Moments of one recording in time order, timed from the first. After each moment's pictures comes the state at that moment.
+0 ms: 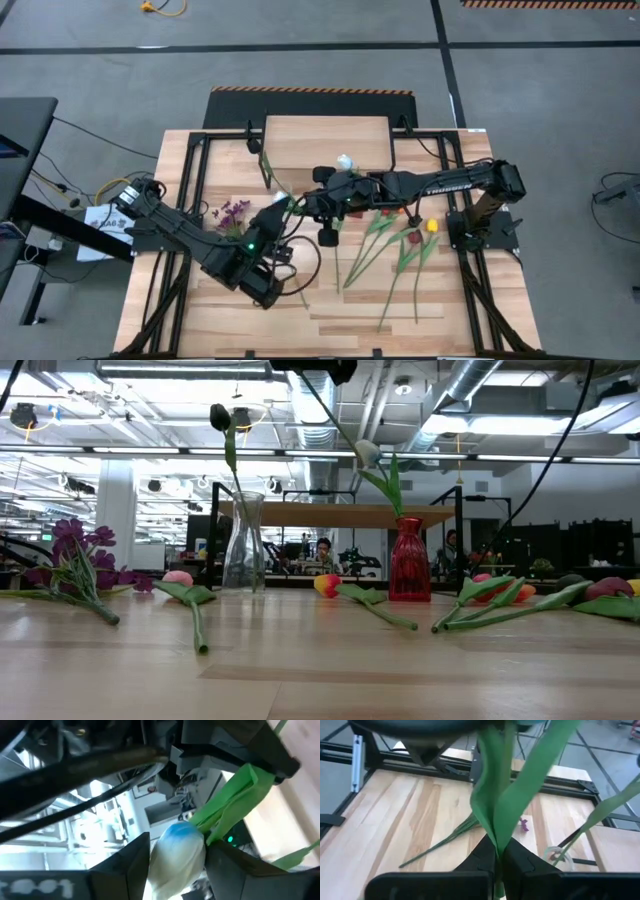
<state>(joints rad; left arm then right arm) -0.58 1.69 1.65 -1.27 -1.52 0.52 0.10 1.72 1.52 -0.33 0.05 -0.16</state>
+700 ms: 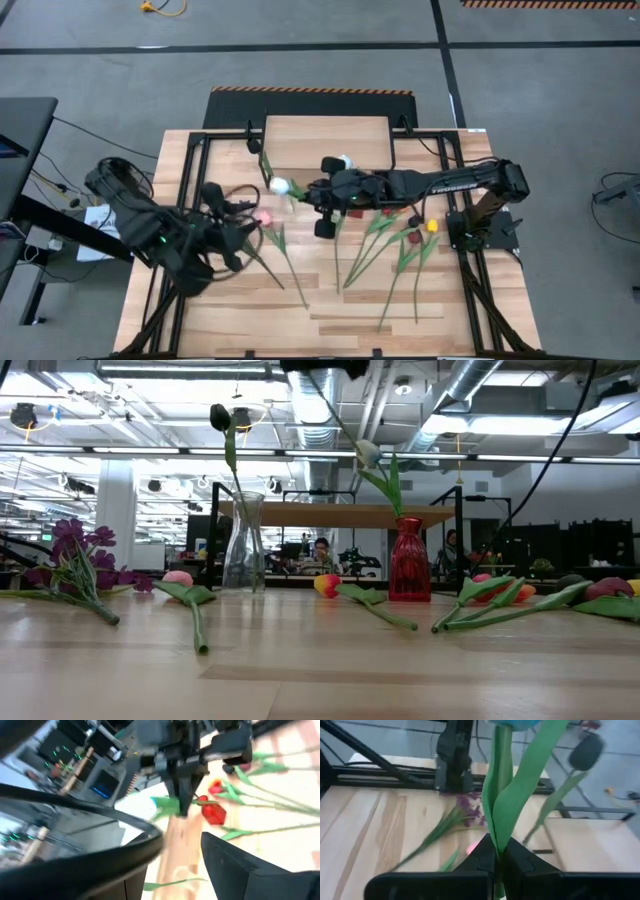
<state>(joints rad) -0.72 1.37 1.63 -1.25 -1.11 -0.26 0.12 1.67 1.52 -0.32 0.25 -0.10</state>
